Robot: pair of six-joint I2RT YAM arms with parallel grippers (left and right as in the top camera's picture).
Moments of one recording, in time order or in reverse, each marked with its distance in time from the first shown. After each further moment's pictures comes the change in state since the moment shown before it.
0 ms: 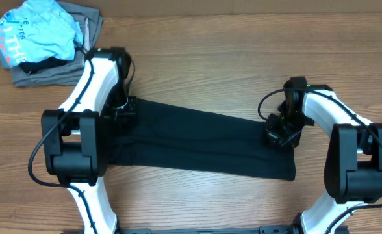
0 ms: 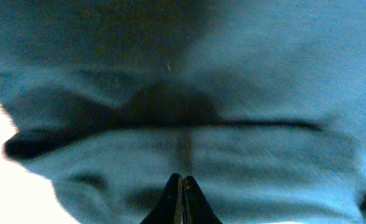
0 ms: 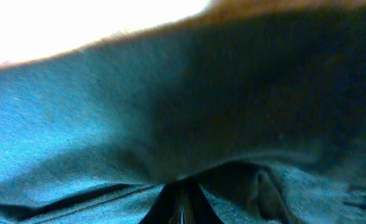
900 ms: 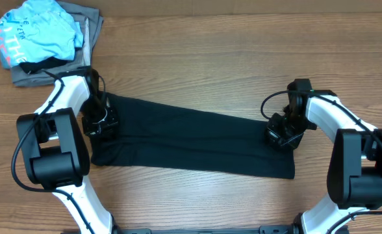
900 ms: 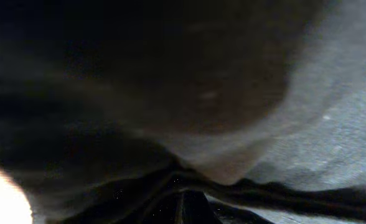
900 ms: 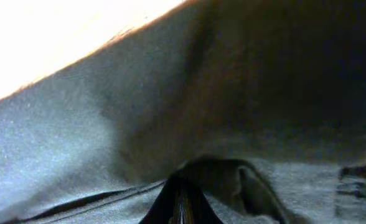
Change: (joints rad) left arm 0.217 -0.018 -0.200 0.195 0.148 -0.009; right arm -0.028 -0.039 -0.047 0.072 -0.002 0.146
